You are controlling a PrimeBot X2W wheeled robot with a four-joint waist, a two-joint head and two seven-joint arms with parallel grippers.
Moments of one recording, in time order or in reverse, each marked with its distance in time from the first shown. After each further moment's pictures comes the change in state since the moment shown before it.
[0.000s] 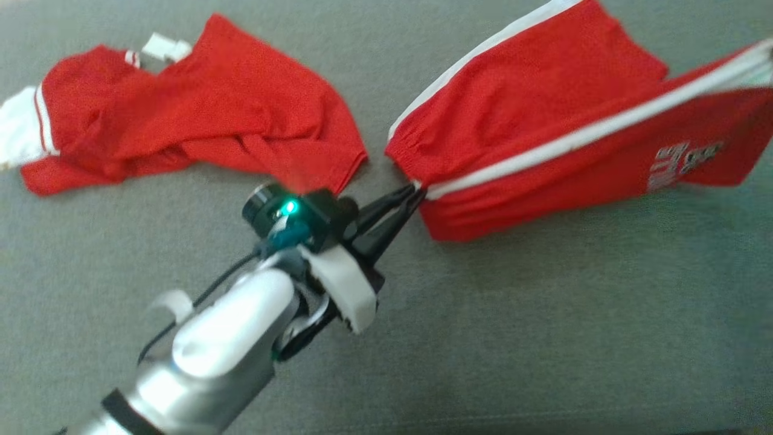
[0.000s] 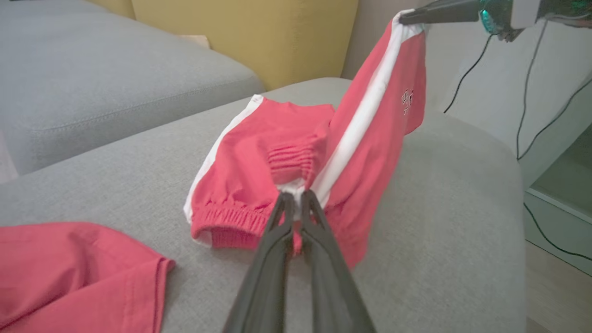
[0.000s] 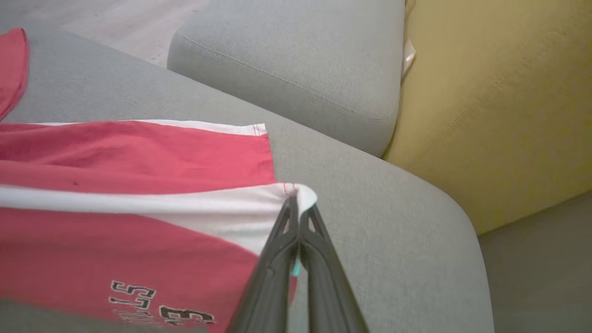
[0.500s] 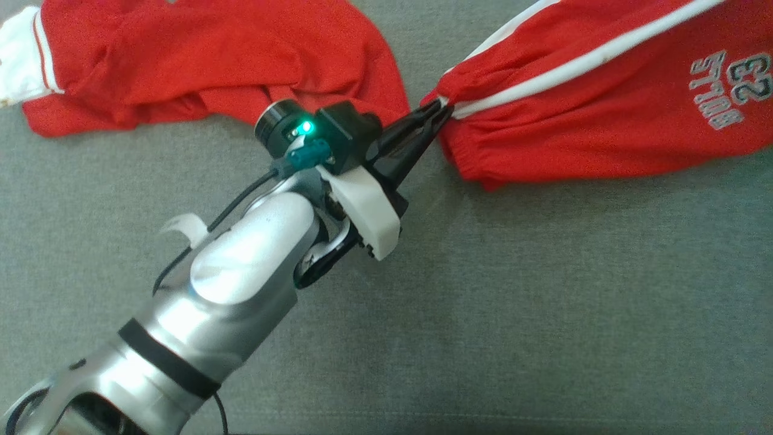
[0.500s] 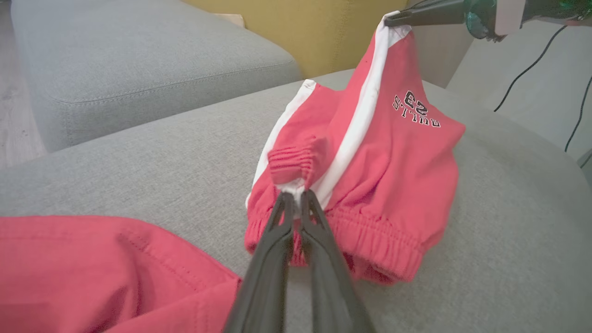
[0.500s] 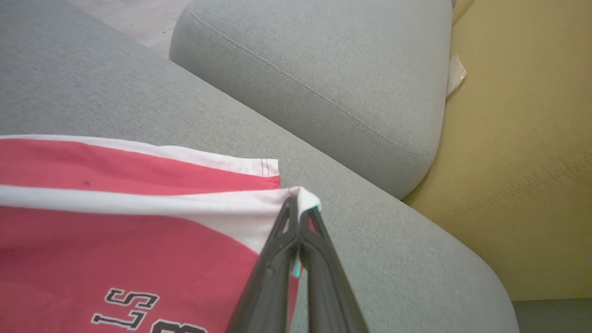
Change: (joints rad) left arm -0.218 -0.102 0.004 0.145 -0.016 -0.038 -0.012; right arm -0.358 -0.005 0.210 0.136 -0.055 0.000 -0.006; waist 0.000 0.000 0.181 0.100
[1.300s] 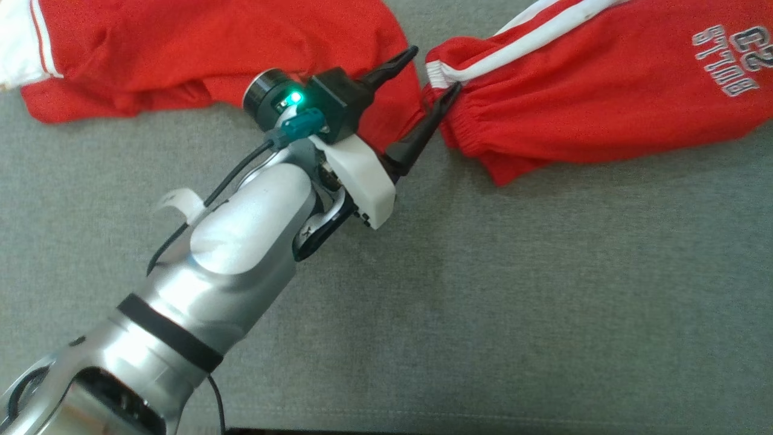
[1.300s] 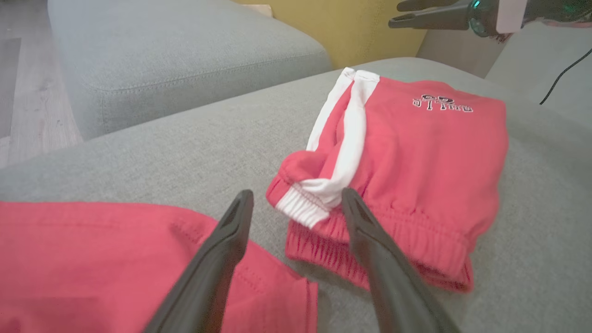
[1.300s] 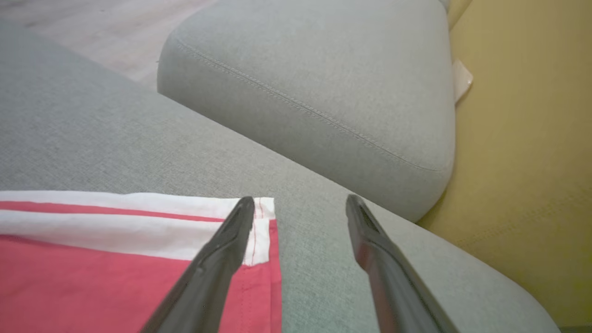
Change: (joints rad) left arm -0.085 -0.028 -0.004 0.122 0.001 -0.001 -0.050; right arm -0.214 0.105 0.165 0.290 0.043 0.000 -0.176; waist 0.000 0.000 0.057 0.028
